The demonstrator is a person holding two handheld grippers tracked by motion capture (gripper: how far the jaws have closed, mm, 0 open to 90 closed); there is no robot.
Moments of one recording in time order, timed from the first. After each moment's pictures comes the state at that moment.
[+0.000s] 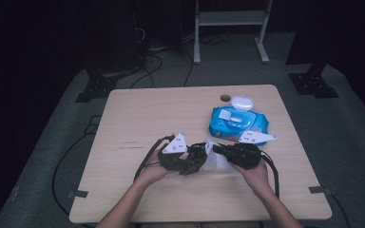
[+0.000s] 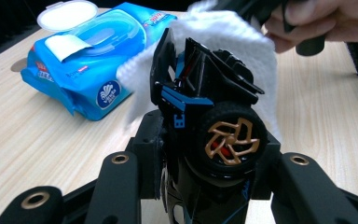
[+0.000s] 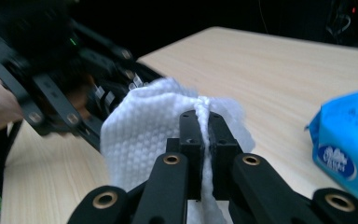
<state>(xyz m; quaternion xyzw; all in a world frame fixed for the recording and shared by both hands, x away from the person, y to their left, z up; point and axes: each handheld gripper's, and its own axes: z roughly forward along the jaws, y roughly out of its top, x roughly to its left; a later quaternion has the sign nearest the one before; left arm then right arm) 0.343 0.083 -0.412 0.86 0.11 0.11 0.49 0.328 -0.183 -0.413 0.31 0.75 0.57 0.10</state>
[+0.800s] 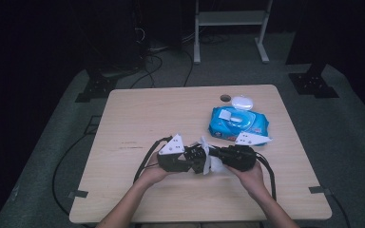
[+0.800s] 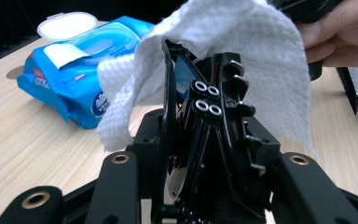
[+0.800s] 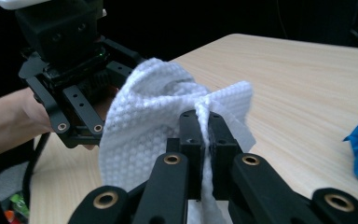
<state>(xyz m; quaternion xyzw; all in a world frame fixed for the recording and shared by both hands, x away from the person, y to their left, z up) 0.340 0.089 -0.418 0.84 0.11 0.10 0.52 0.324 -0.170 -0.414 0.30 0.75 0.59 0.07</state>
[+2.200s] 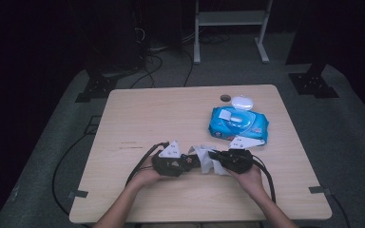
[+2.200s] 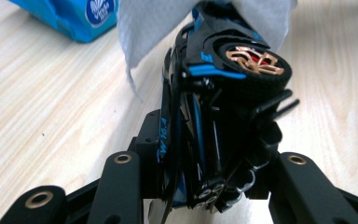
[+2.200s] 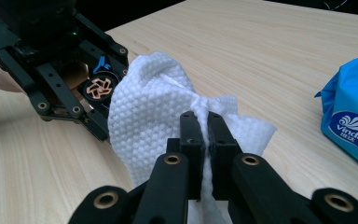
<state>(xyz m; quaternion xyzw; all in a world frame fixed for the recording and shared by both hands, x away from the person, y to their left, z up) 0.353 0.107 -0.456 0.89 0.12 0.08 0.44 0.329 -0.166 -0.437 0.32 0.79 0.52 0.11</state>
